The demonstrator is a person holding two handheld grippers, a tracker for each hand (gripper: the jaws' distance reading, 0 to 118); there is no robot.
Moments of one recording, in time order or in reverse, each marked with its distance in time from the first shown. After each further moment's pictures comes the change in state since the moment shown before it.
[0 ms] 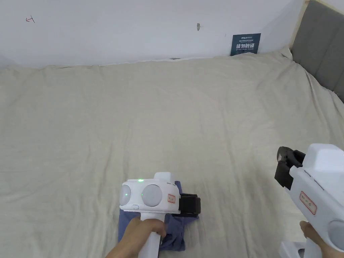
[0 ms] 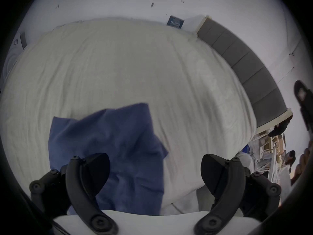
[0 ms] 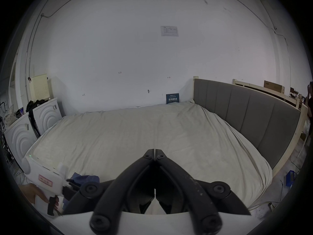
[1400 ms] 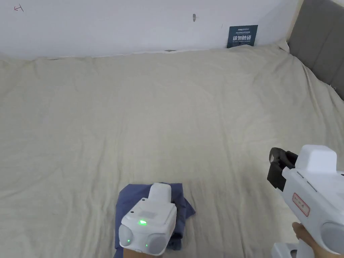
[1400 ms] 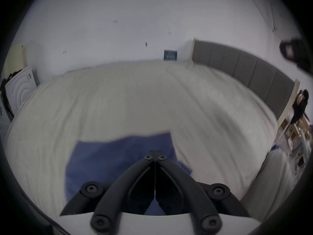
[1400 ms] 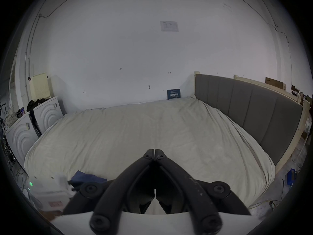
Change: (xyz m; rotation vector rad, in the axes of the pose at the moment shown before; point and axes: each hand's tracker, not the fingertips) left arm 0.007 -0.058 -0.013 0.410 0.182 -0.197; right arm -0.006 -0.007 -0.007 -0.029 0.017 -0.005
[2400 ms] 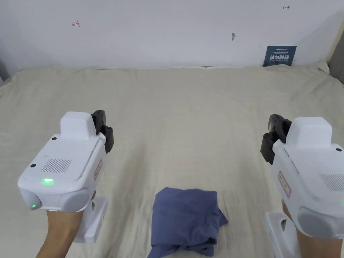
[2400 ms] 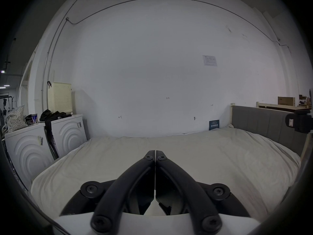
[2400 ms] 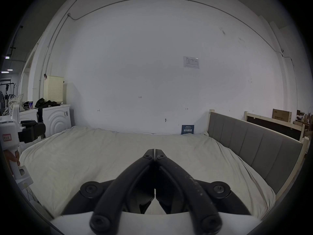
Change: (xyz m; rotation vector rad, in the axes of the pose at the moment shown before) left arm -0.154 0.106 0.180 0.537 0.378 -0.036; right arm -0.107 0.050 0.021 0.281 0.053 0.142
